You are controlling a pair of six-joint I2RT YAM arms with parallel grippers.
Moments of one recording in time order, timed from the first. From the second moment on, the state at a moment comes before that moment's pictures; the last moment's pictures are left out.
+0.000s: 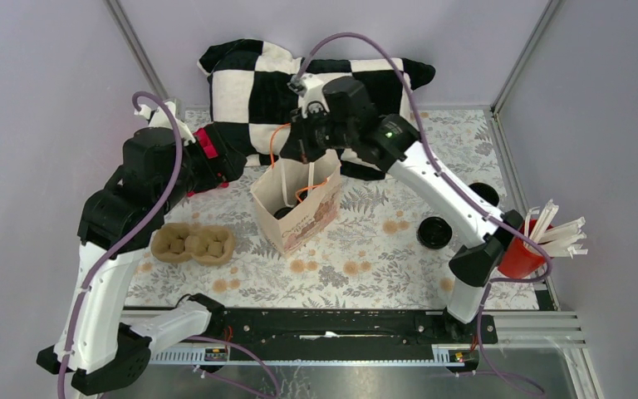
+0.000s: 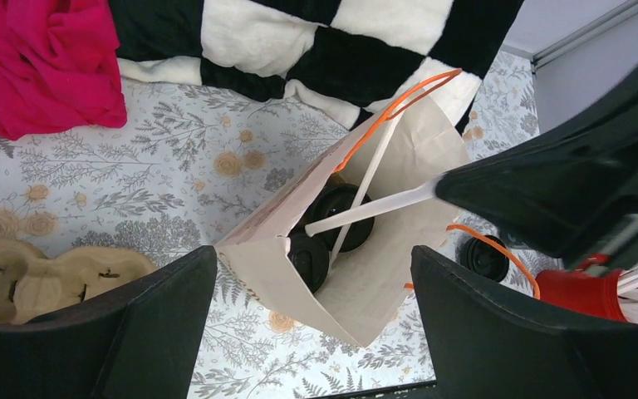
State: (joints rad) left arm -0.44 1.03 1.69 -1.12 -0.17 -0.57; right arm 0.81 1.78 2.07 -0.73 -0.32 0.31
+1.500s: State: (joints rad) left arm -0.44 1.07 1.81 -1.10 -0.21 -0.54; right arm 0.90 1.43 2.06 -1.01 0.30 0.29
